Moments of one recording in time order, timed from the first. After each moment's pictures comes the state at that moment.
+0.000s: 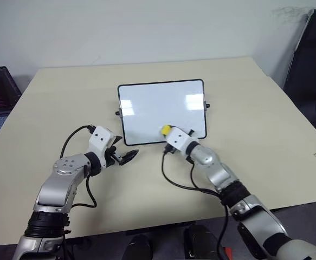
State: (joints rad) left arm -0.25 0.62 0.05 -0.07 -0.28 0.47 -0.69; right arm -0.68 -0.06 0.39 0.53 -0.36 -0.08 0.26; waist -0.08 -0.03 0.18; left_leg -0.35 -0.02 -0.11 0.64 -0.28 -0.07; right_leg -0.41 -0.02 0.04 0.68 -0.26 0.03
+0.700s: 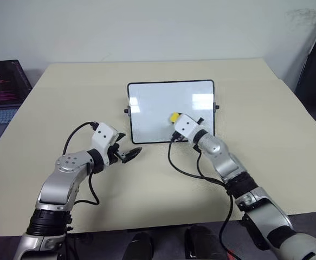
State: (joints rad) left arm -0.28 0.60 0.03 -0.11 -0.28 0.50 -0.69; right arm -0.67 -0.21 0.29 0.43 -0.33 -0.01 0.25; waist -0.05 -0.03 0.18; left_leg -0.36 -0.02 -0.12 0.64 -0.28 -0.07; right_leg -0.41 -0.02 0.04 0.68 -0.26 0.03
